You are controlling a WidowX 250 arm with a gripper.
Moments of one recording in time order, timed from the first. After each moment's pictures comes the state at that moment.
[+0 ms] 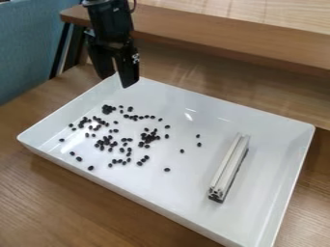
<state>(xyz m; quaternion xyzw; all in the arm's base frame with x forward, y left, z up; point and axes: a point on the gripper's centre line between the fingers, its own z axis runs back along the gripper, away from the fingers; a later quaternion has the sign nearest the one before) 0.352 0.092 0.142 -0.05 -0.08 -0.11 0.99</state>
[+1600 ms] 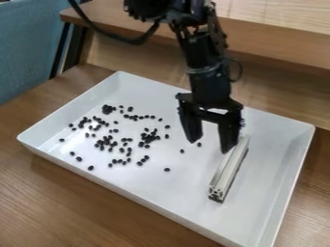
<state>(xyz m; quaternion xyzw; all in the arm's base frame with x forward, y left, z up) 0.358 -0.066 0.084 -0.11 -0.06 -0.10 0.99</state>
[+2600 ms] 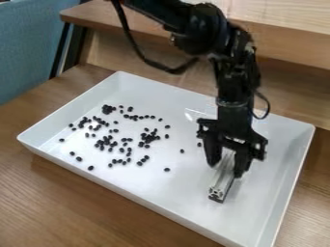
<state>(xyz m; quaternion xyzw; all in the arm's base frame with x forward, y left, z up) 0.372 -0.088 0.039 -0.05 -0.03 -0.07 1.00</state>
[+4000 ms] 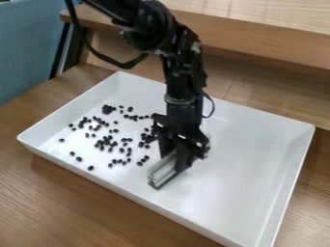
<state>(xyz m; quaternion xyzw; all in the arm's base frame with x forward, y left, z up) 0.344 0.008 0.032 0.01 0.01 -0.10 0.99</state>
